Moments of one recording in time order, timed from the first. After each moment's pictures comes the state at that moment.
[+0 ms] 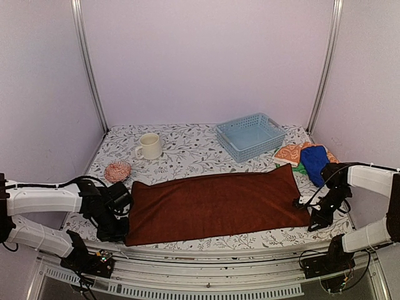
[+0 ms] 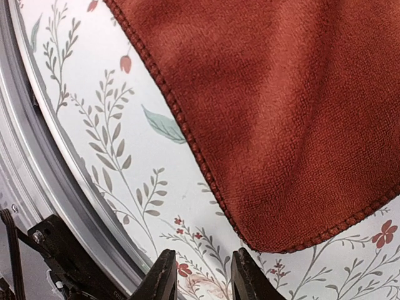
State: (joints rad) left arm -0.78 1.18 0.52 -0.86 0.08 -0.98; right arm 0.01 1.27 0.63 -1.03 -0.24 -1.05
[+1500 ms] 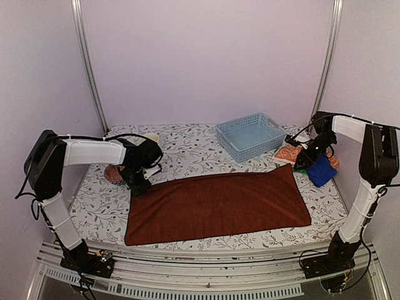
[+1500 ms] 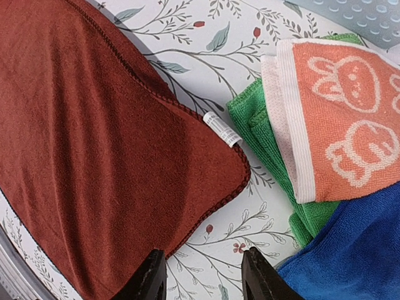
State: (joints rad) left arm -0.60 1.78 1.14 -0.80 -0.40 0.19; right arm -0.02 1.84 1.45 -0.99 -0.33 -0.81
